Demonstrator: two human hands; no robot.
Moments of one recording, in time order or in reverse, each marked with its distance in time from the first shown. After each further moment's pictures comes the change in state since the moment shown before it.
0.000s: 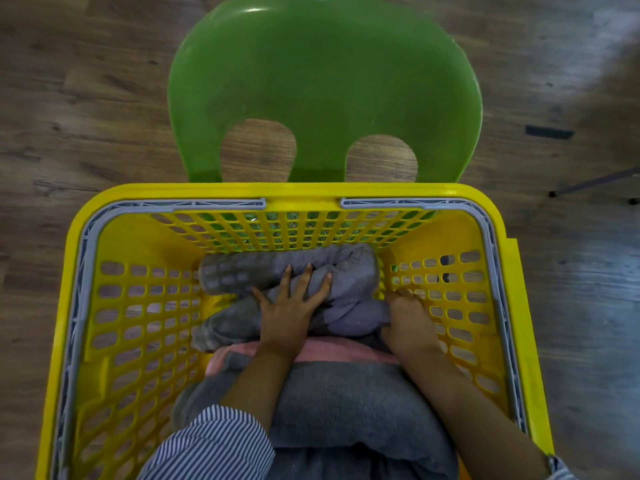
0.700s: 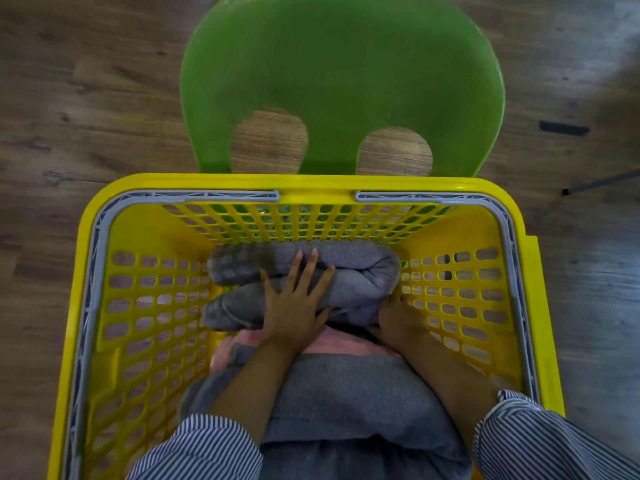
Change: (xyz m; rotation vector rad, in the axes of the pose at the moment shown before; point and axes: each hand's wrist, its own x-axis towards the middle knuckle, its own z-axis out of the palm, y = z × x) left_hand -0.002 -0.010 -0.009 -0.017 0.064 0.067; right_hand 0.027 -0.001 0.042 -0.228 -0.278 -0.030
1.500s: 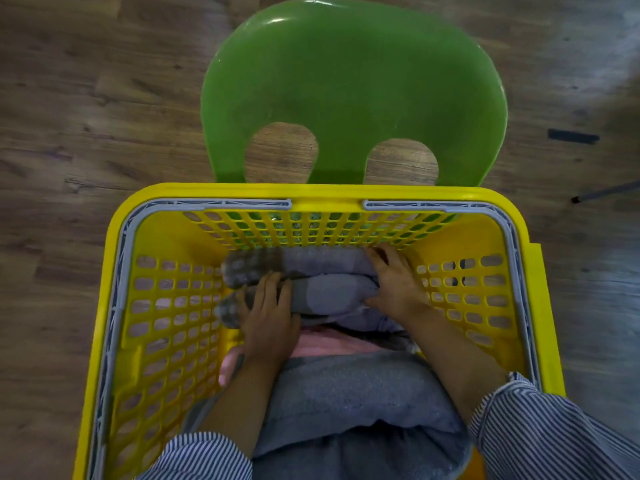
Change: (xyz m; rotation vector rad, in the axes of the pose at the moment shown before) left_hand -0.029 -0.030 -0.009 -0.053 0.163 -0.251; right_hand 0.012 -0.012 -0.062 0.189 0.346 -0.300
